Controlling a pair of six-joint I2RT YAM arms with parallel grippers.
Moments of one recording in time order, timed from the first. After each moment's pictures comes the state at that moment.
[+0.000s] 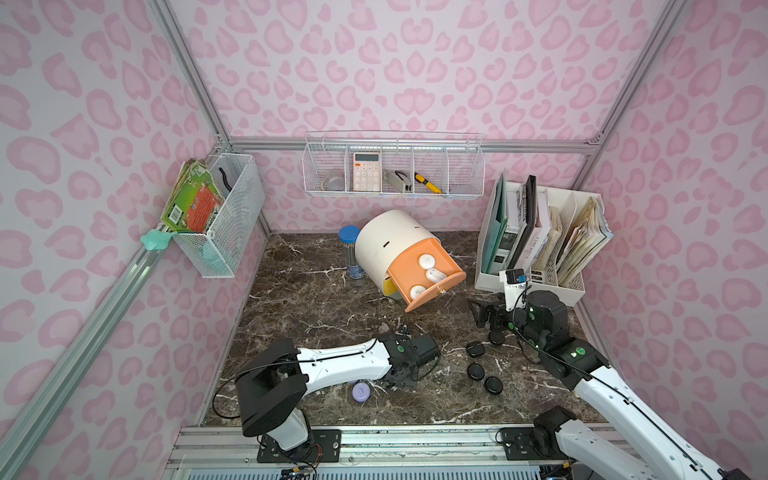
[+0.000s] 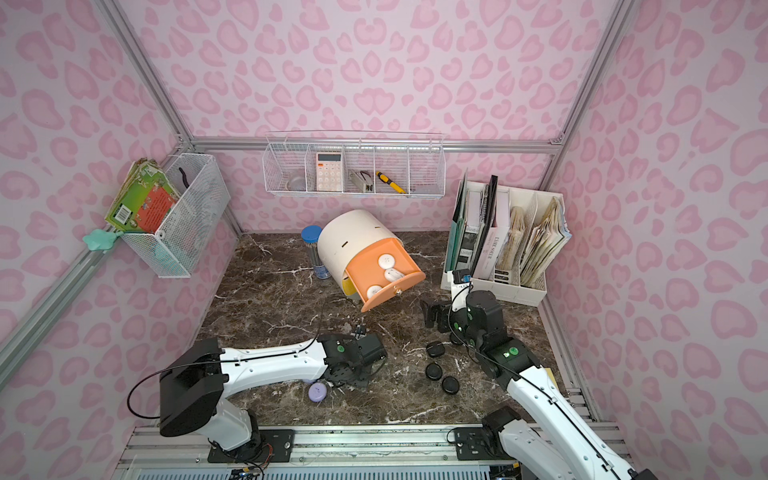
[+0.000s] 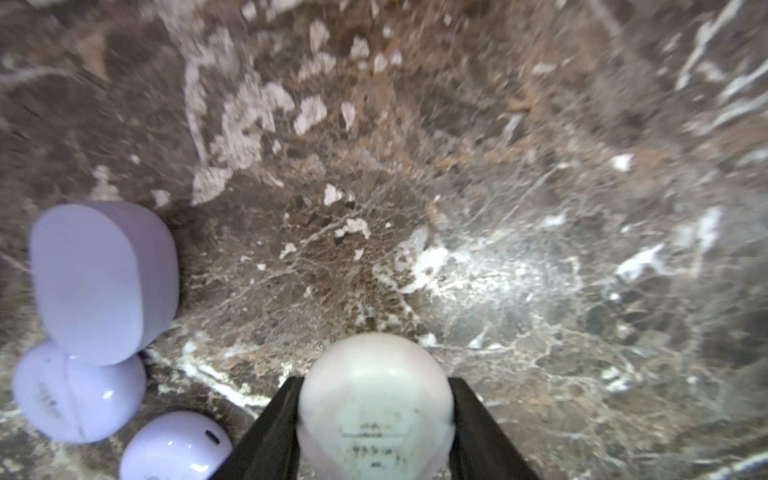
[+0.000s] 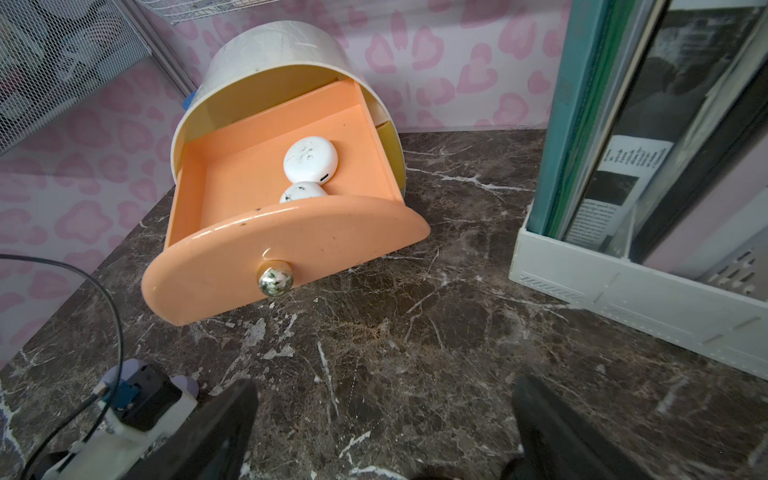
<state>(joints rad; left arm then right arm) -1.08 1.59 1.02 -0.81 -0.21 -0.86 0.48 0.83 0.68 -0.27 -0.05 0.26</state>
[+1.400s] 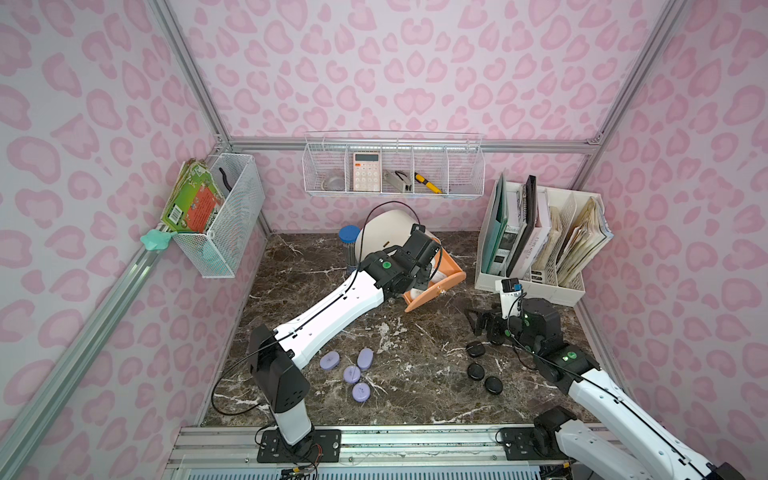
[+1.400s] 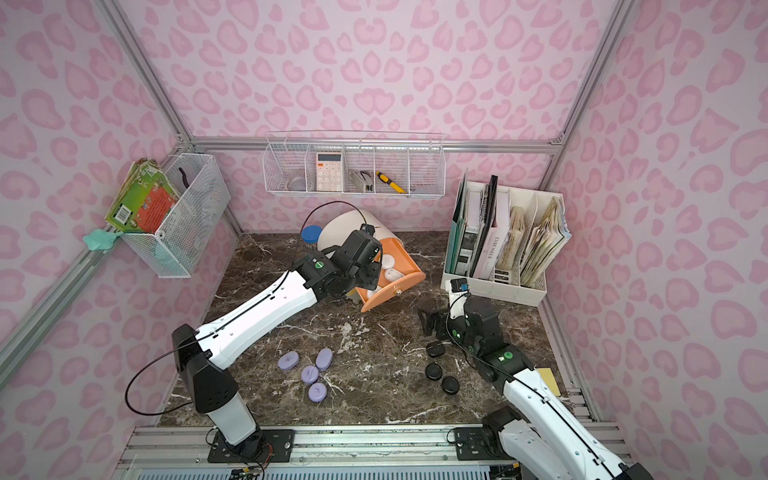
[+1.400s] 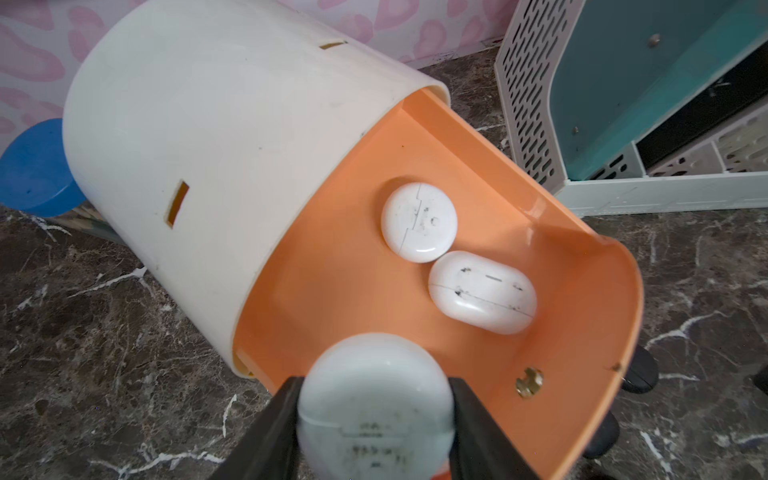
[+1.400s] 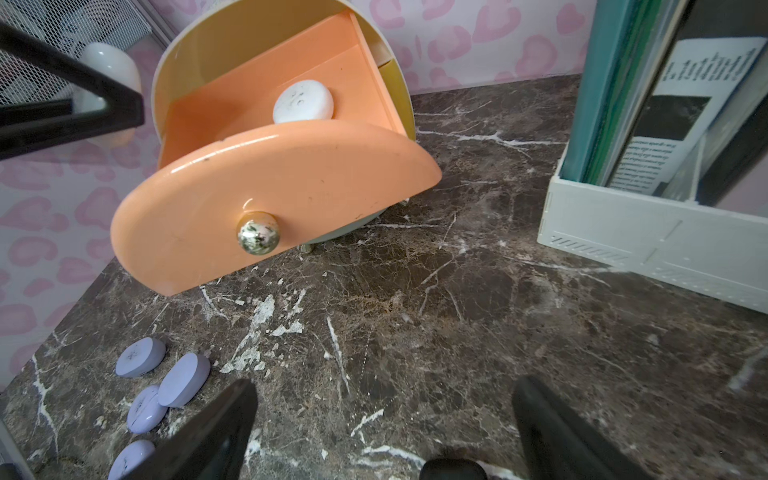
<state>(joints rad) -0.78 1.77 1.80 -0.89 -0.39 -0.35 0.46 0.83 0.56 -0.18 -0.13 0.31</state>
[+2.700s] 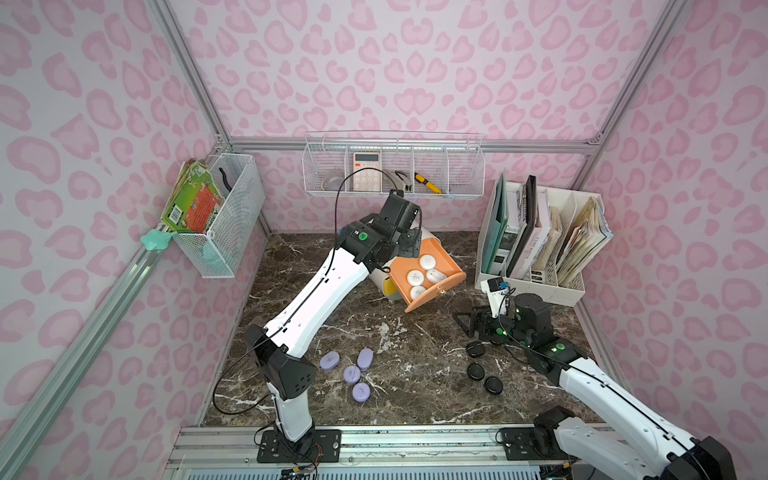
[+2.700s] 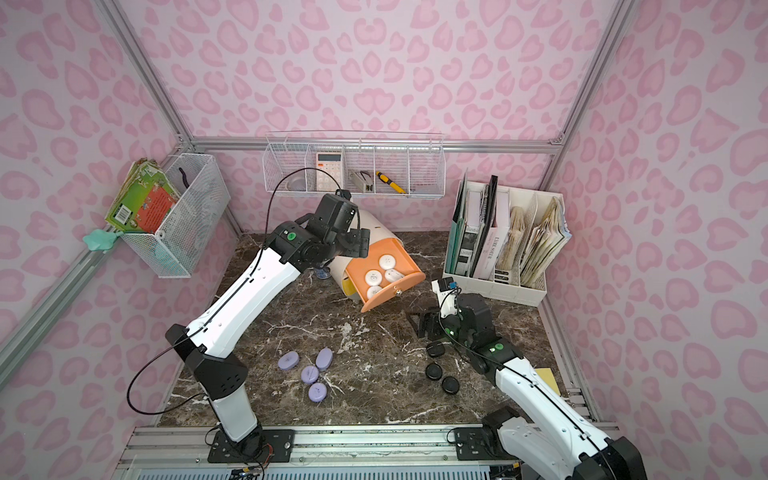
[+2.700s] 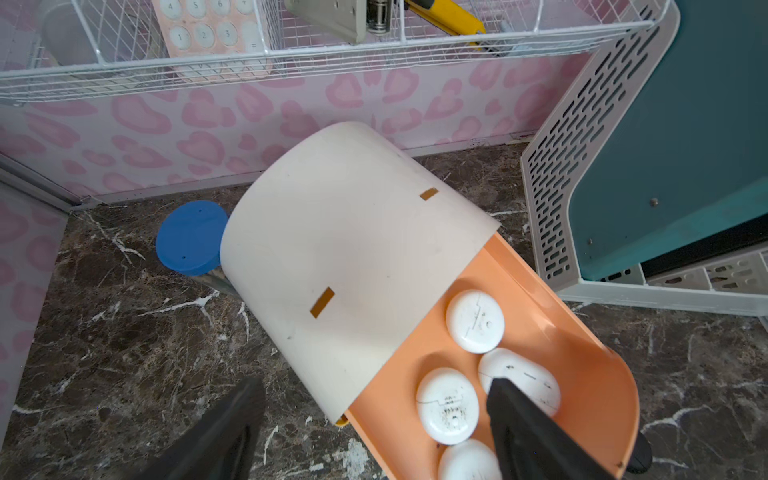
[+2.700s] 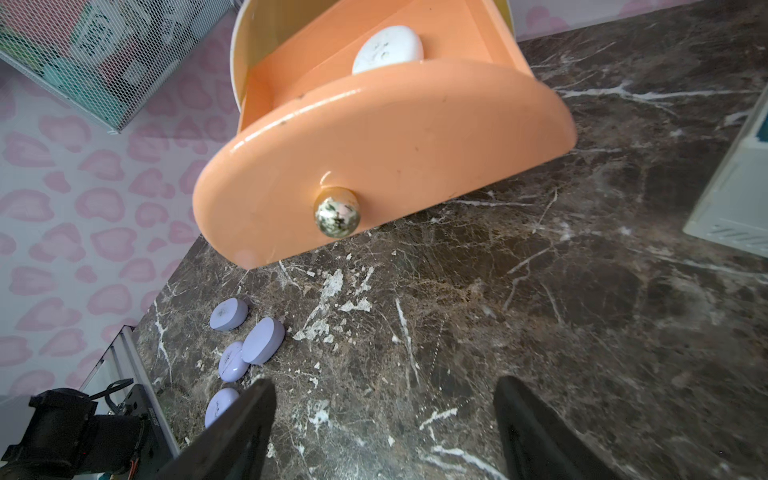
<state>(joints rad) -0.63 1.84 2.14 -1.04 -0.36 -0.33 0.46 0.95 0.57 -0.06 -0.37 0.37</state>
